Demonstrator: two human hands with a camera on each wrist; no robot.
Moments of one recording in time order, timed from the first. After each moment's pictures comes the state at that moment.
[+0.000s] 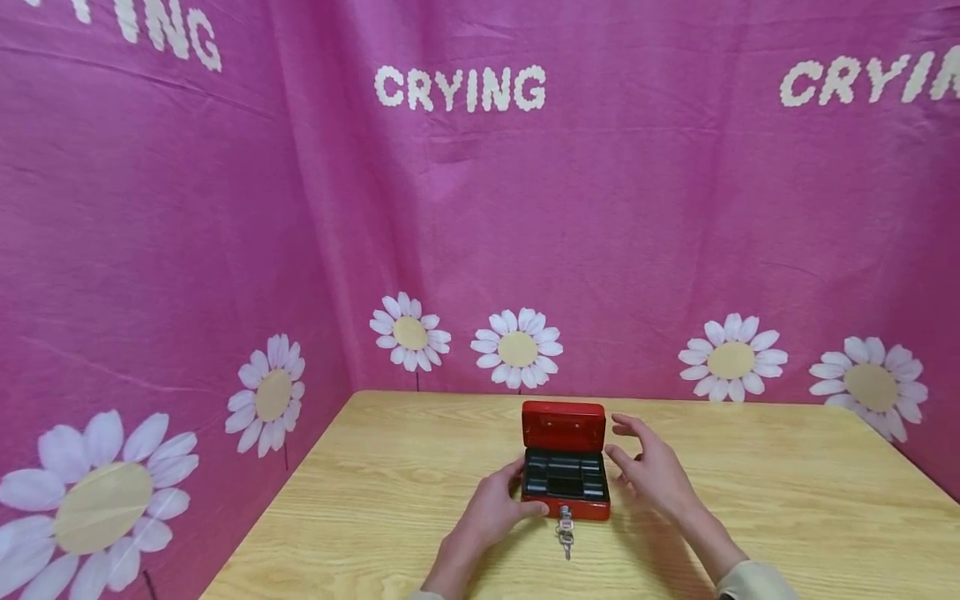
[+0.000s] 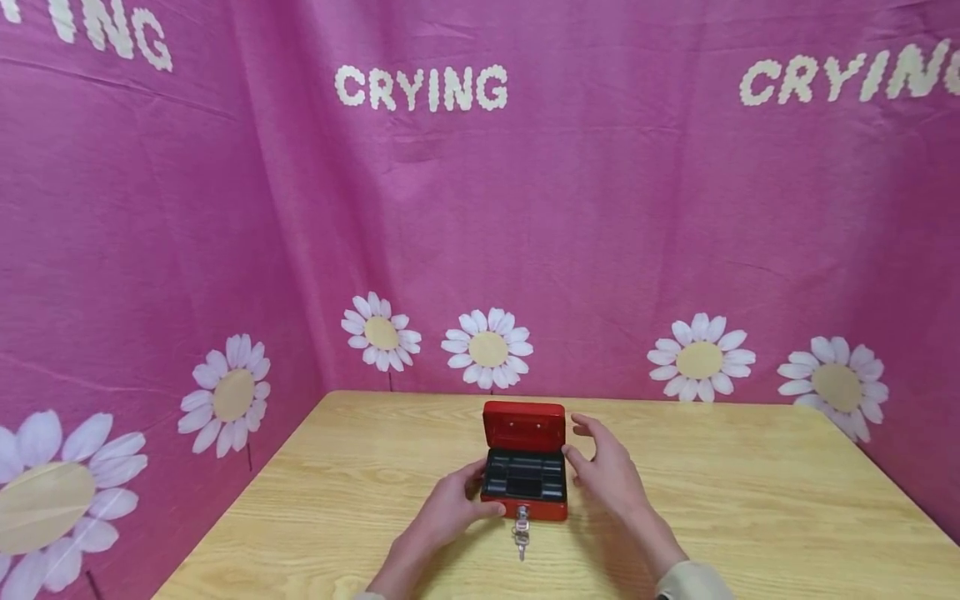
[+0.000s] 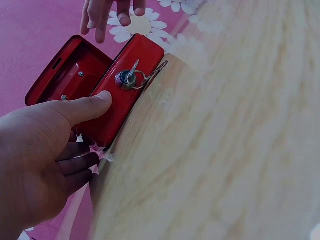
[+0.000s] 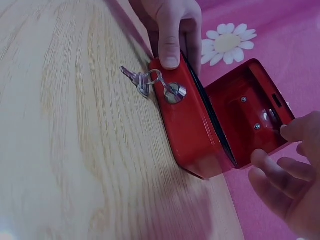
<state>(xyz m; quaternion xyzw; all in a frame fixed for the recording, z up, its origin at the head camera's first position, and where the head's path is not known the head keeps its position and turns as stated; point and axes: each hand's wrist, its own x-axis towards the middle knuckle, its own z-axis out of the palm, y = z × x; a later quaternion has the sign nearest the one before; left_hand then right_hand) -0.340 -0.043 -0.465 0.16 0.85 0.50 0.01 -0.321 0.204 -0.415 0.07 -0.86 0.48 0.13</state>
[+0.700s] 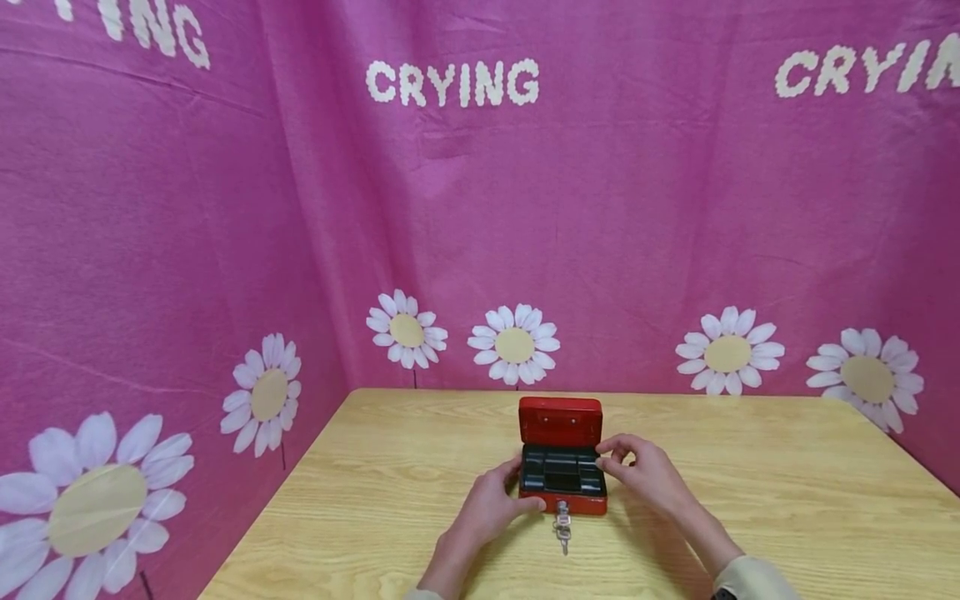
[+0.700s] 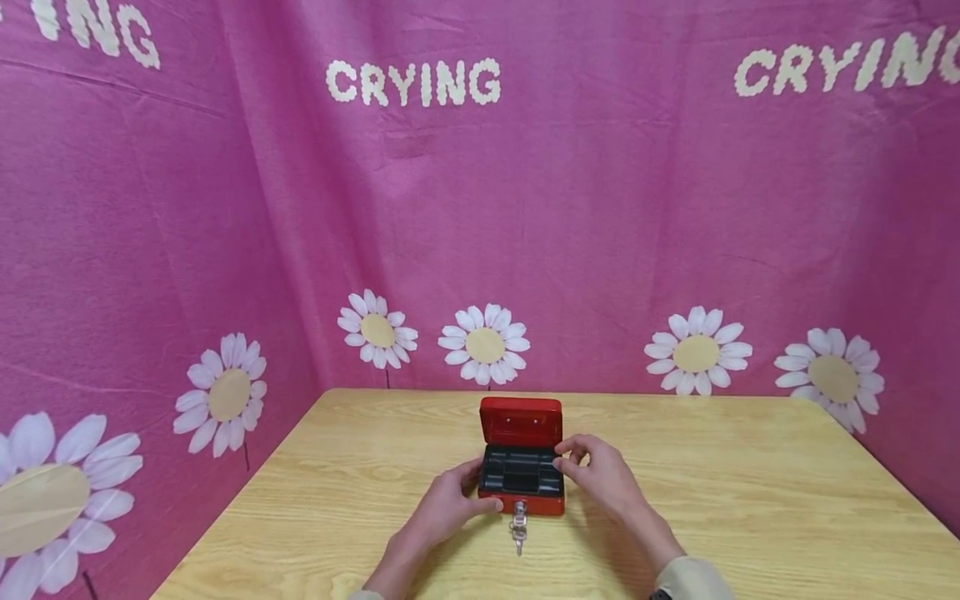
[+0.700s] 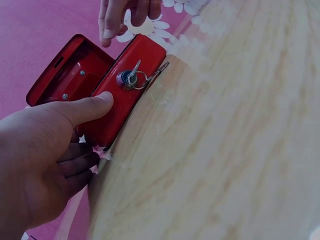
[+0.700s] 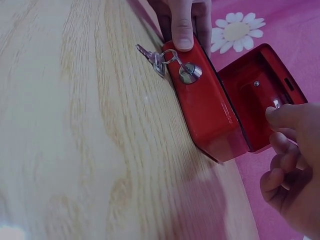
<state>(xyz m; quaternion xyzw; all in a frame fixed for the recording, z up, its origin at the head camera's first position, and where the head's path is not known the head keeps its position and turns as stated) -0.342 -0.045 -0.469 0.16 0.86 0.48 0.01 -0.326 0.207 -0.430 0.10 -0.89 0.43 0.12</state>
